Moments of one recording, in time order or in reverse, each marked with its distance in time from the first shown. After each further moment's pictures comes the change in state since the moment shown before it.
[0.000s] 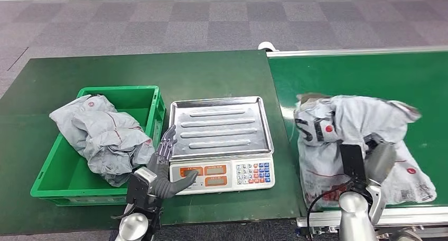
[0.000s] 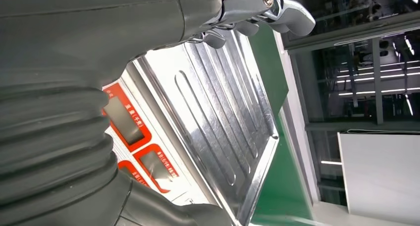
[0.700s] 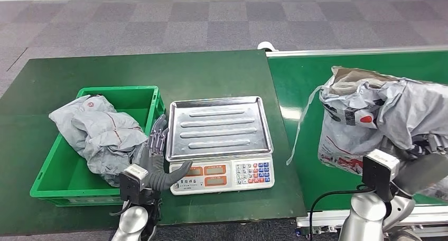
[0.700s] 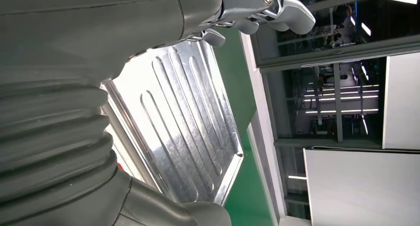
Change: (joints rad) left arm -0.038 -0.011 0.009 0.001 0.040 0.071 -0.083; right arm 0.018 0.183 -0.107 -0.391 0.021 -0.086 -0.175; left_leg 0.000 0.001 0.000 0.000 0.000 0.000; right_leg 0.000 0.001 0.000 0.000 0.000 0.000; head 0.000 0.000
